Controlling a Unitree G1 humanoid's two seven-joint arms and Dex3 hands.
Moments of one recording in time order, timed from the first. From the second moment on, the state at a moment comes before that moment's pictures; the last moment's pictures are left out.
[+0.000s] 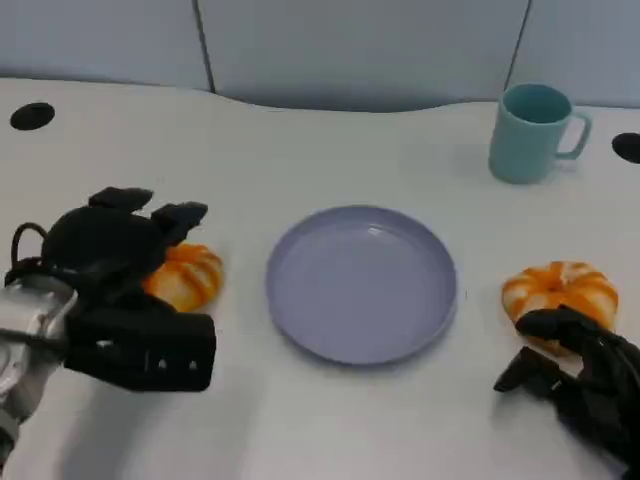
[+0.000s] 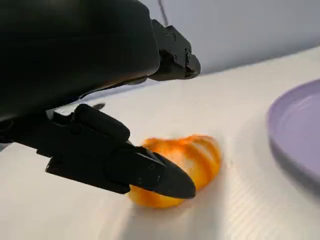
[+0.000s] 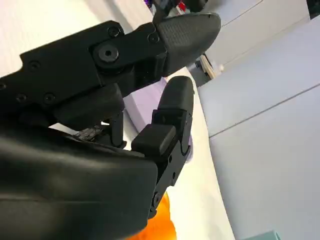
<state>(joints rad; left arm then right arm) -0.54 0.44 -0.29 0.58 0.92 -0.24 -0.06 -0.28 -0.07 -0.32 0.93 0.44 -0.22 0.91</state>
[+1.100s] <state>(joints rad) -0.88 0.24 -0.52 1.33 0.80 -0.12 0.10 -0.24 -0.07 -0.33 0.88 0.47 -0.18 0.94</state>
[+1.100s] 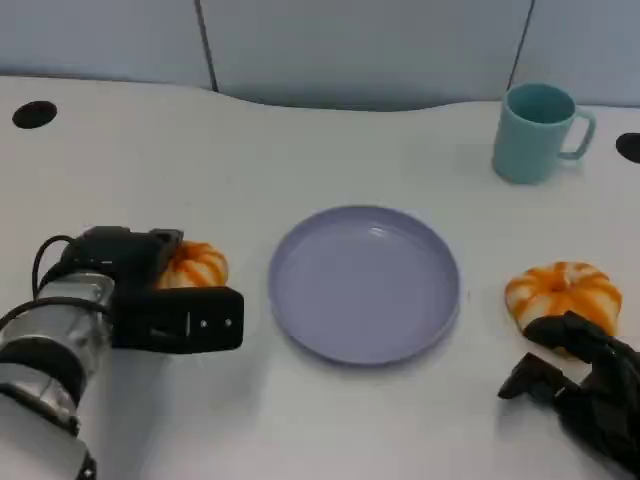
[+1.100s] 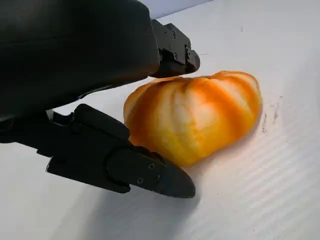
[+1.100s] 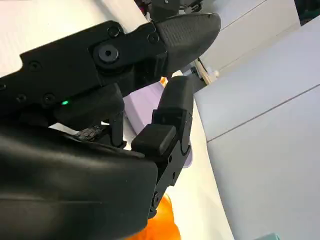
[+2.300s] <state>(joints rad) -0.82 0.22 -0.53 1.35 0.74 -0.19 0.39 -0.19 -0.08 -0.33 0.84 0.50 -0.17 0.97</state>
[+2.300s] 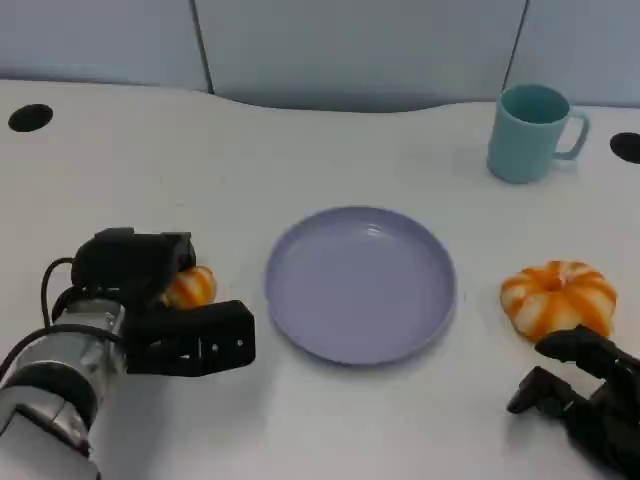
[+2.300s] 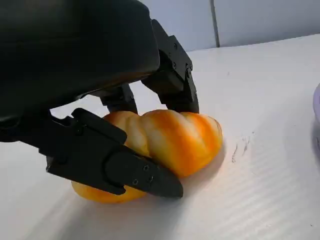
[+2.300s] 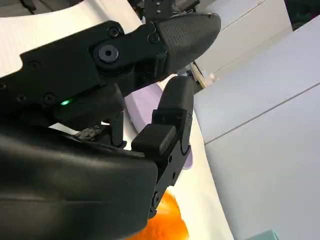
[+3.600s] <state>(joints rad) -0.91 0.20 -0.46 1.28 0.66 -0.57 0.52 -0.30 -0.10 -0.34 0.99 0.45 -0.24 0.94</state>
